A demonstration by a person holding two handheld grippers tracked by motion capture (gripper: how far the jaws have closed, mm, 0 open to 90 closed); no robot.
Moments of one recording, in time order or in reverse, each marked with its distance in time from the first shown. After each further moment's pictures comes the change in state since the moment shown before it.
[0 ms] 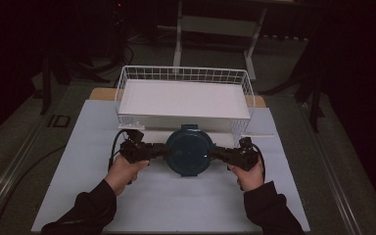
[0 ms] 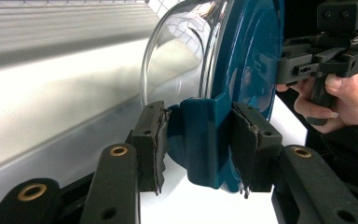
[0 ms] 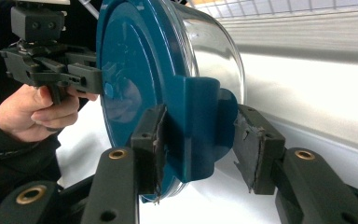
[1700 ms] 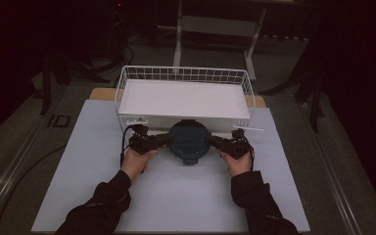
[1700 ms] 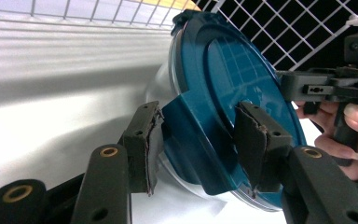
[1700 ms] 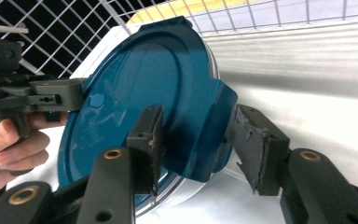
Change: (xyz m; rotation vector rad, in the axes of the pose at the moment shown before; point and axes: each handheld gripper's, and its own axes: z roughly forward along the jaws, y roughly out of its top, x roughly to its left) left arm 0.053 -0.001 0.043 -0.133 0.088 -0.077; right arm -0.045 0.010 0.042 -0.067 -0.178 0.034
